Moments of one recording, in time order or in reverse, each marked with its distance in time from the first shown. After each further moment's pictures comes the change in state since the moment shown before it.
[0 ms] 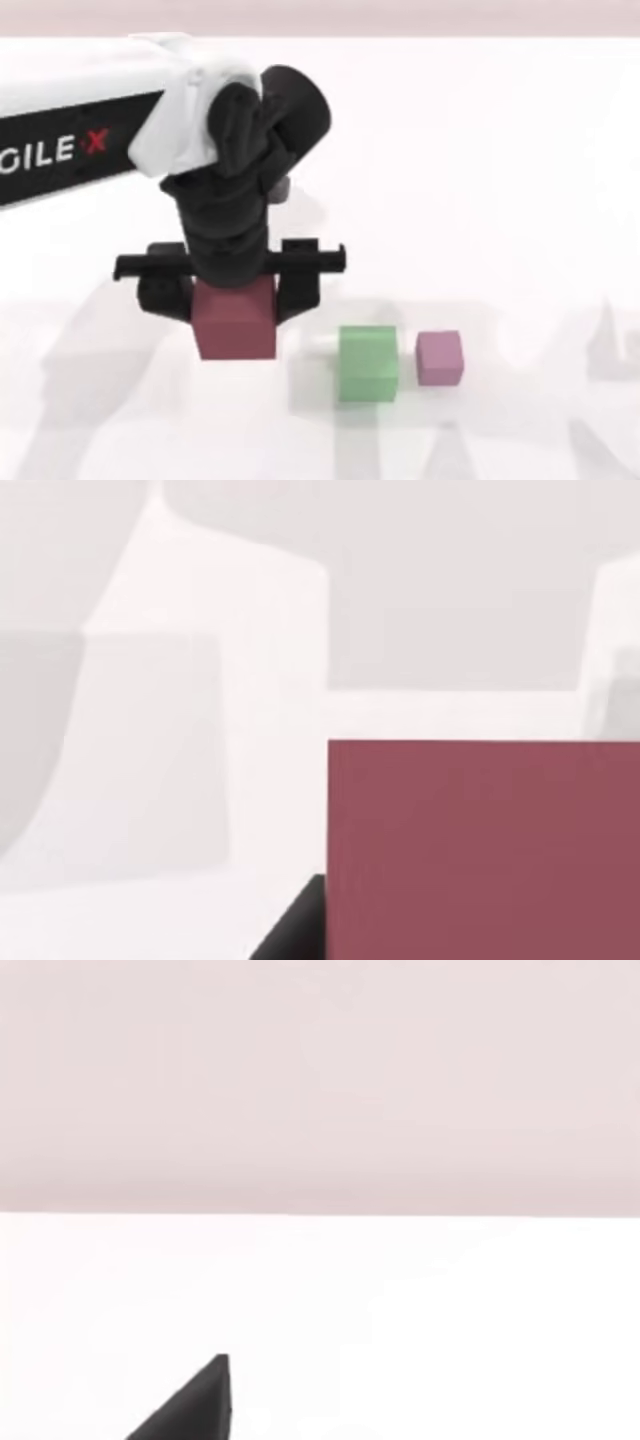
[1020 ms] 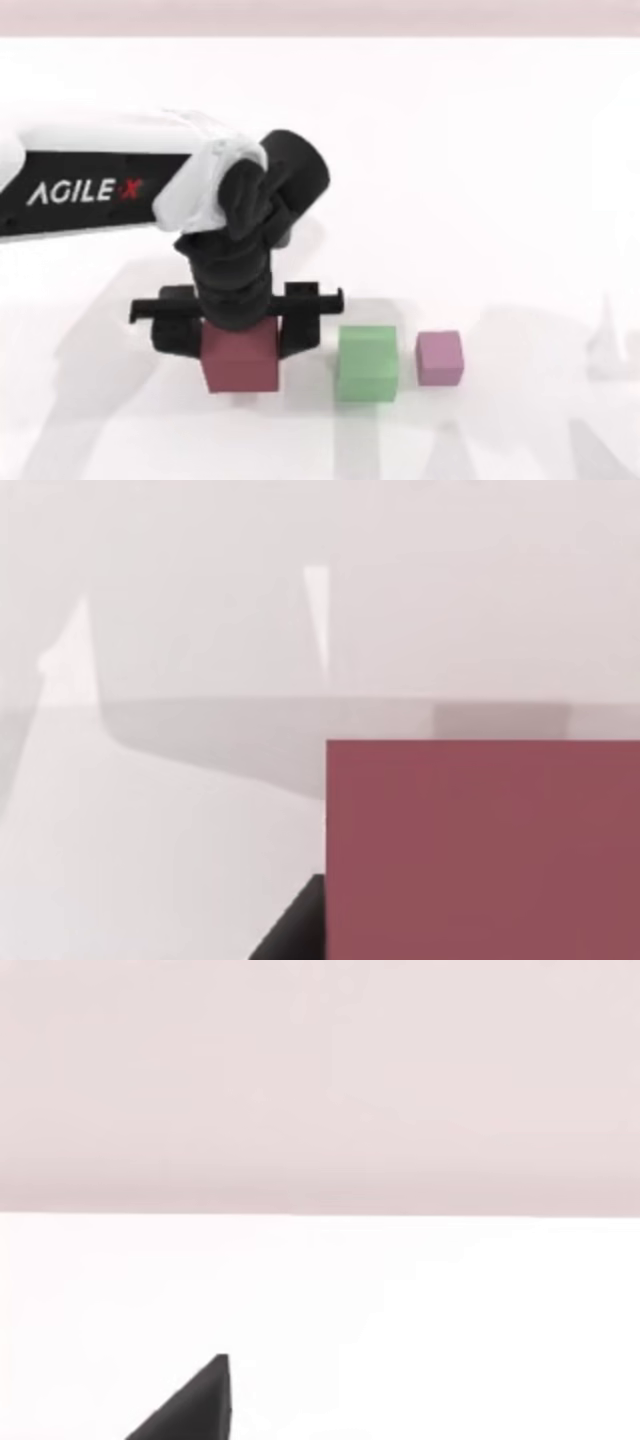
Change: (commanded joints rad) left arm -0.002 0.068 -0.152 0.225 0.000 -0.003; right arm 0.000 0.000 0.000 0.000 0.000 0.000
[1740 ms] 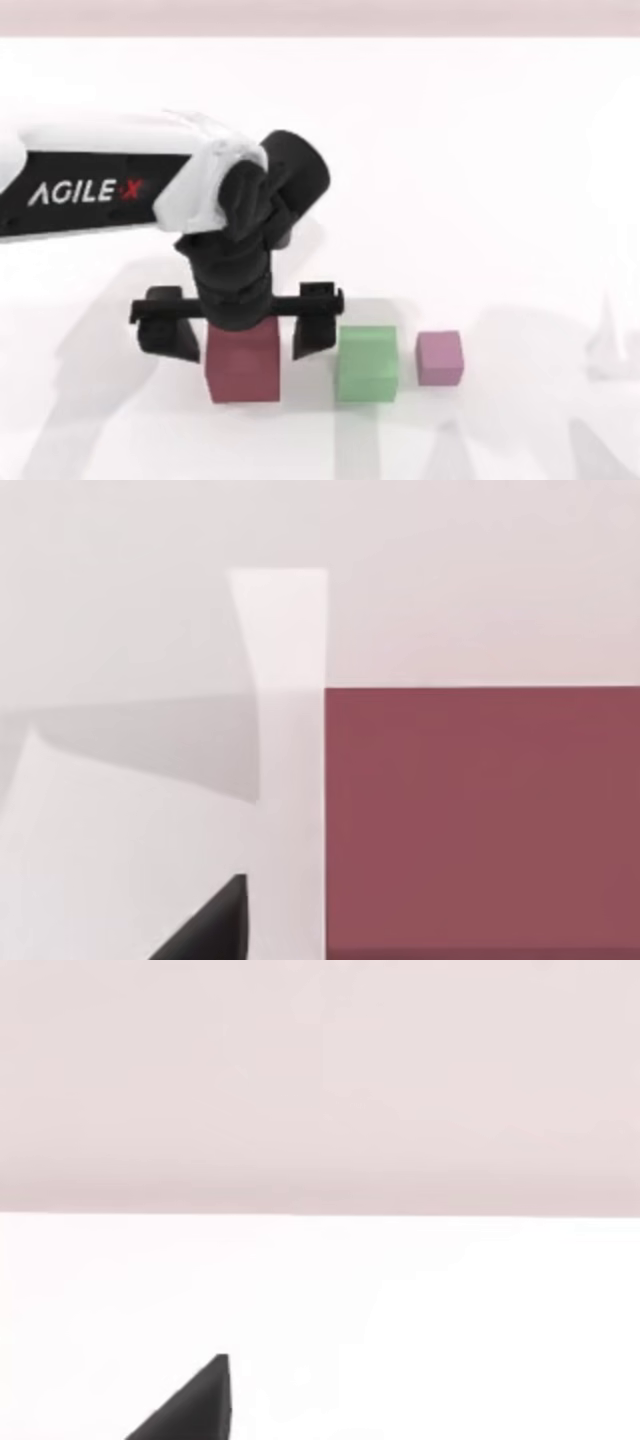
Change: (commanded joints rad) left arm 0.000 0.000 0.000 0.000 0.000 0.000; right arm 0.000 0.000 0.000 0.000 0.000 0.000
